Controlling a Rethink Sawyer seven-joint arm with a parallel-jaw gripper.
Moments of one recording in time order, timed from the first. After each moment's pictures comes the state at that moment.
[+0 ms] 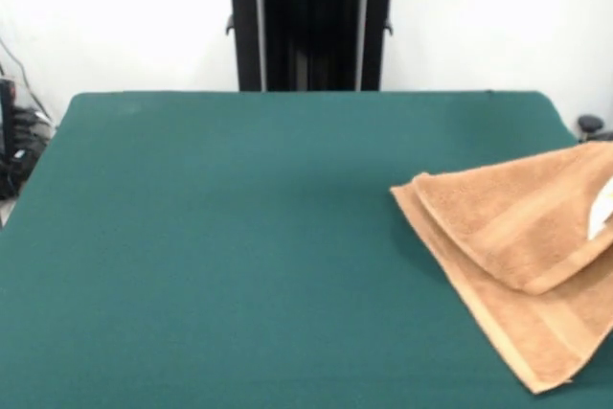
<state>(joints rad) -0.42 -0.52 1.00 2.27 0.37 -0.89 1.31</state>
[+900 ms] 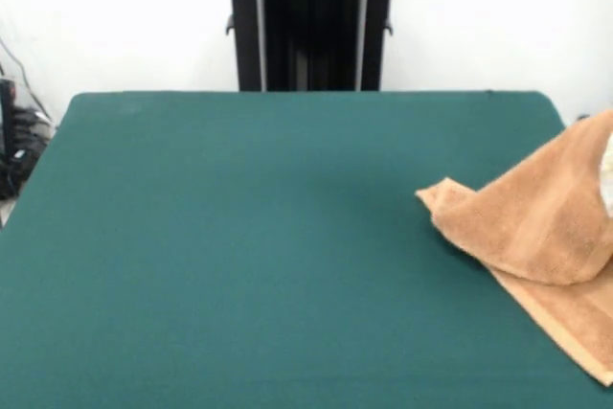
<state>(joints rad) -0.52 -0.79 1.00 2.43 0.40 -0.78 1.57</state>
